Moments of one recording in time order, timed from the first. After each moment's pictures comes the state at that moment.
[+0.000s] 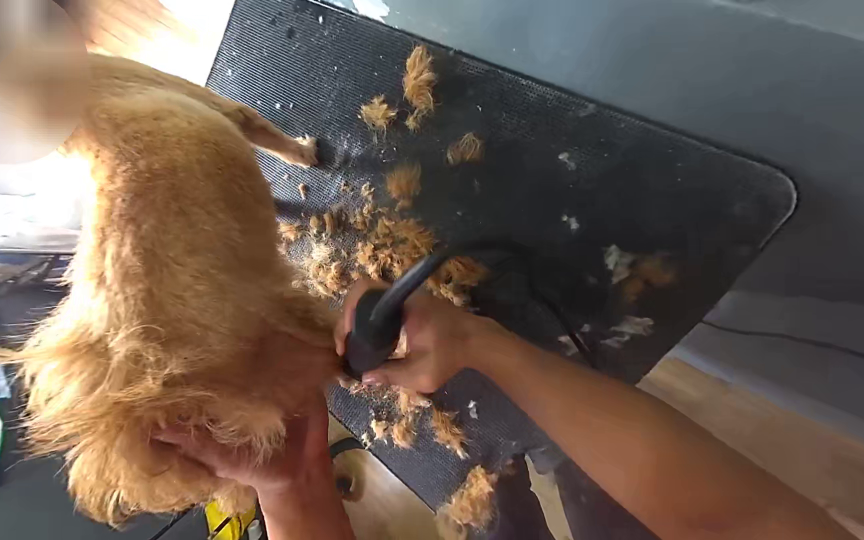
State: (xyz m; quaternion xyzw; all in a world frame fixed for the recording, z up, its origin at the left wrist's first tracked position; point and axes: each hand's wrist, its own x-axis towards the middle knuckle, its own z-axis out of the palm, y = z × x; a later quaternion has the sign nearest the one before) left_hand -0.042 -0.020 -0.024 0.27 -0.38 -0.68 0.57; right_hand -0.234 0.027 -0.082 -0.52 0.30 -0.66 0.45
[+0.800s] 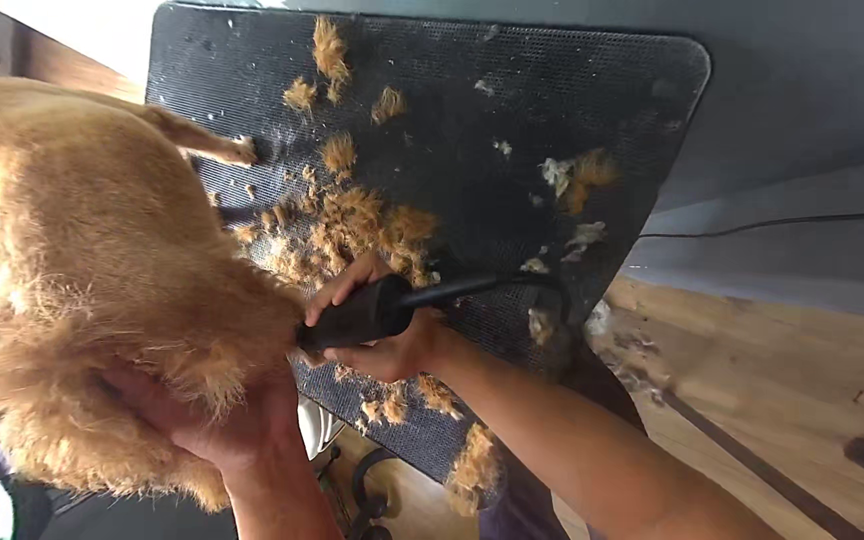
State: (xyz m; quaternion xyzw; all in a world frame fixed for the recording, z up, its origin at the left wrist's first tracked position) left_hand -0.056 -0.022 -0.019 0.23 -0.50 -0.68 0.49; right_hand -0.166 0.059 -0.118 -0.32 0.20 -0.87 0.31
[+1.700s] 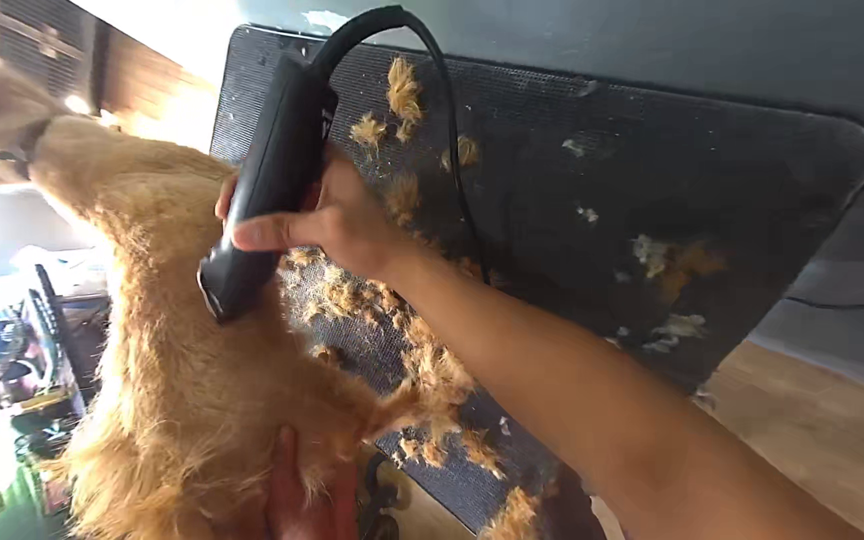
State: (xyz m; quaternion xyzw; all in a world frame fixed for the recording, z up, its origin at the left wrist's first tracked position) left_hand -0.037 0.014 -0.007 0.48 -0.44 -0.60 0.46; right_hand -0.271 -0.096 -0.039 -0.26 0.14 -0.85 0.44
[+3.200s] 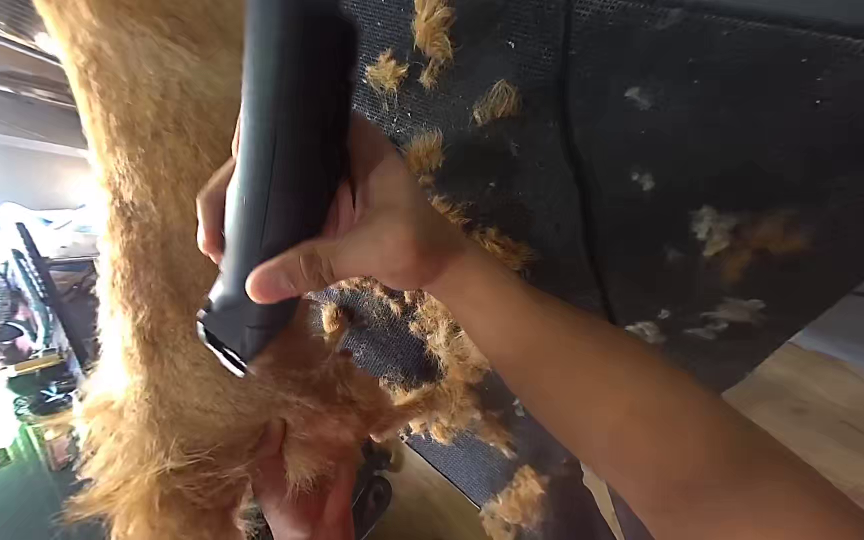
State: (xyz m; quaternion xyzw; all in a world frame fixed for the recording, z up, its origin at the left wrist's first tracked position) left_hand -0.005 0.004 -0.011 0.43 -0.31 -0.71 0.45; right_hand -0.251 -0.071 -0.031 -0.31 0.05 -0.83 0.46
